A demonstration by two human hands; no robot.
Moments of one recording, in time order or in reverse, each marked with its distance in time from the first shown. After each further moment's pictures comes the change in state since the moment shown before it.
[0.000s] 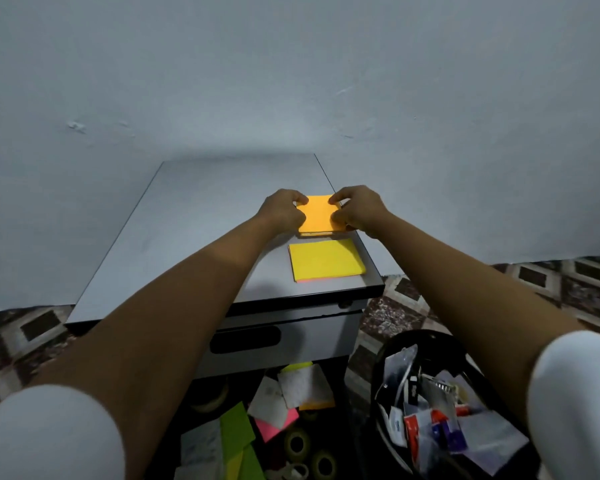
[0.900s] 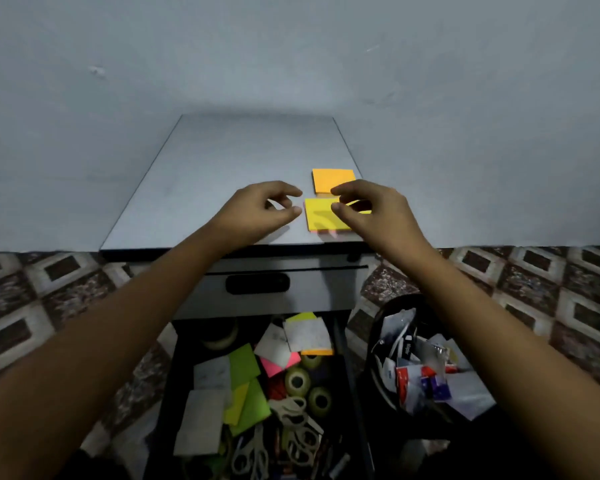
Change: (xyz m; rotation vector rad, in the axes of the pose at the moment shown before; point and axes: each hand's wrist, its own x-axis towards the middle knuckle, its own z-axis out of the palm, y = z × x) left_hand -0.147 -0.017 -0.037 -0.071 0.036 0.153; right_hand -0.138 -0.019 0.009 0.096 0.078 -0.268
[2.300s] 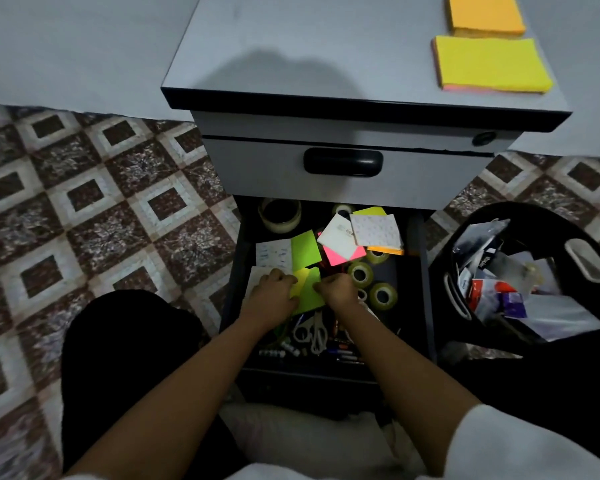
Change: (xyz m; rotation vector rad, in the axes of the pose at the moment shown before) left_hand -0.207 -0.217 0.147 0.405 -0.459 -0.559; right_hand -0.165 0.115 0.277 0.053 -0.501 0.880
